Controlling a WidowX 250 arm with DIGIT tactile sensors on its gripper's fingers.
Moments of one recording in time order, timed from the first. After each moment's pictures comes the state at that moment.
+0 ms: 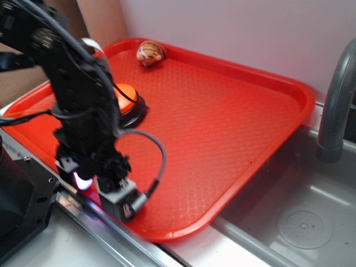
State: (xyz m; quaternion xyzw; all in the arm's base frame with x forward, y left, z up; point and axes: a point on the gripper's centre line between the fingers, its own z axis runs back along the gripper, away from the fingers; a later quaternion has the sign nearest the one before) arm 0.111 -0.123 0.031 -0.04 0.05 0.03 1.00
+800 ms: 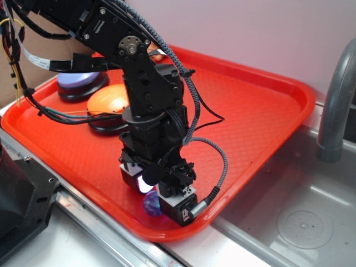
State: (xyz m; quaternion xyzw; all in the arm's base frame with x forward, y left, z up) arm 0.132 -0.158 0.017 -0.06 0.07 -0.04 1.00
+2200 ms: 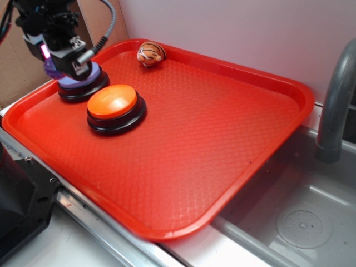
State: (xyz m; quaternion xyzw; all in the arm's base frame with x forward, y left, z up) arm 0.153 -0.007 0.141 0.02 -0.03 0.04 1.00
